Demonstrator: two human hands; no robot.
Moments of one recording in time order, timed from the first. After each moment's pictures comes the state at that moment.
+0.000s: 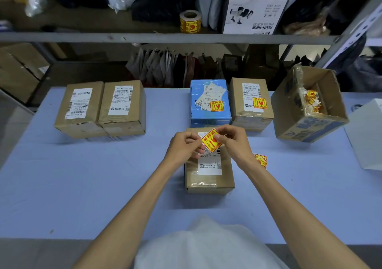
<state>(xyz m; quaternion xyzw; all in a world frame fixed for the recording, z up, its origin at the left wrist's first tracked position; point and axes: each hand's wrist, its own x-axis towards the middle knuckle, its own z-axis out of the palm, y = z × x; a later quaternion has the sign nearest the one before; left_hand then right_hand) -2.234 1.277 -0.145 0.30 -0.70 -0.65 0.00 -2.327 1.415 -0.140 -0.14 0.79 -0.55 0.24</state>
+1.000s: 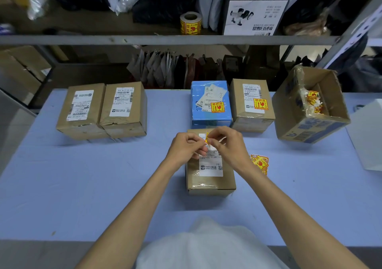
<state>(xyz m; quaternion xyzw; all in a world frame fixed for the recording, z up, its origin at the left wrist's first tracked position) -2.235 1.275 -0.136 0.29 -0.69 -0.66 -0.02 -2.321 1.407 -0.143 -0.29 0.84 -0.43 0.12</state>
